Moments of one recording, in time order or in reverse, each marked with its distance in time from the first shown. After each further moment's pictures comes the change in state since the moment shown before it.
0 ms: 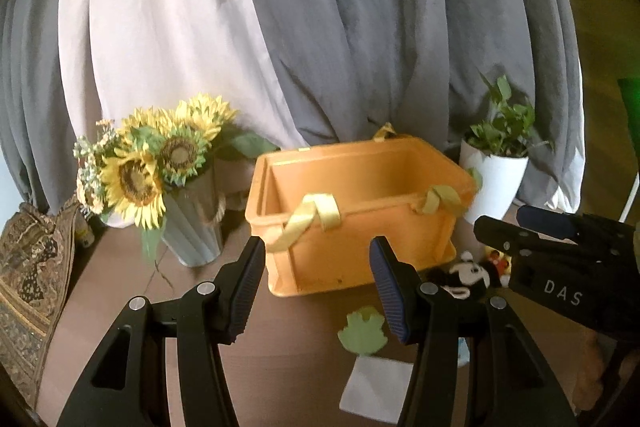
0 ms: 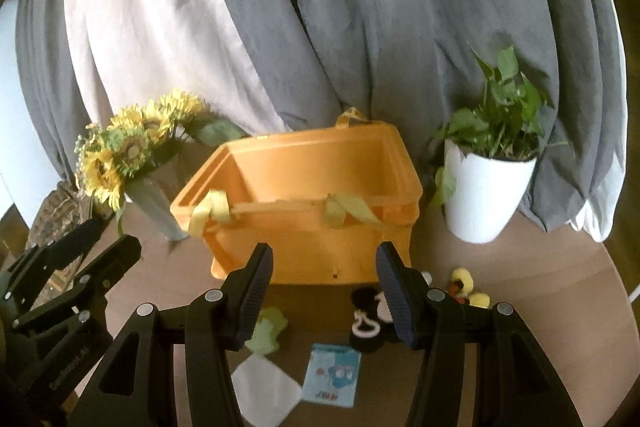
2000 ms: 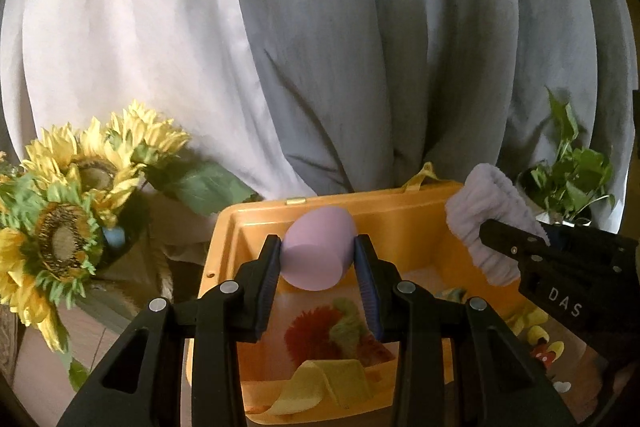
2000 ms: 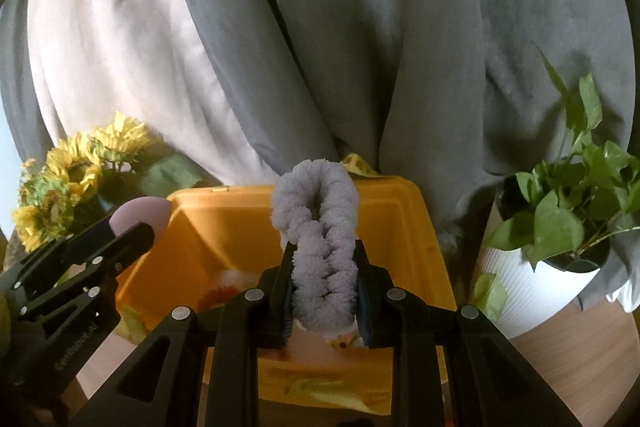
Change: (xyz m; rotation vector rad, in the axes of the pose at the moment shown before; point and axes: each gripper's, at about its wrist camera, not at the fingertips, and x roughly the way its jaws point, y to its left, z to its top) left arm 0.169 0.014 0.073 -0.046 -0.018 -0.049; right arm 0.135 -0.013 0.085 -0.034 -0.024 -0.006
